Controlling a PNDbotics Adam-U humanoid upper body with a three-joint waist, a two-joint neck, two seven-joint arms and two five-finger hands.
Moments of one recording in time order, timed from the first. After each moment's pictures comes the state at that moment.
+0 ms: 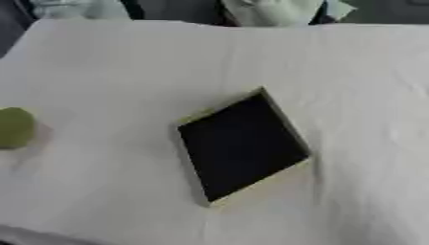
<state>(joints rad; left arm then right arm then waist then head) -0.27 0.50 0.43 -1.75 0.23 -0.55 0.06 -0.48 -0.41 -0.25 -1.98 -0.24 -0.45 0.28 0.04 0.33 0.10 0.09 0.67</state>
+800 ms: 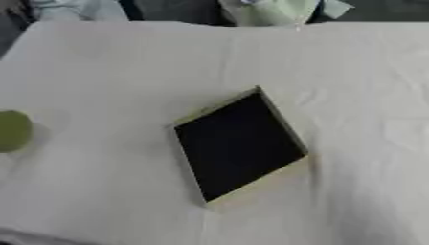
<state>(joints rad) -0.24 0.66 0.41 -1.64 0.09 -0.65 0.06 -0.48 -0.43 -0.24 -1.98 -0.24 -0.45 0.29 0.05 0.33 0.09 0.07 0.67</state>
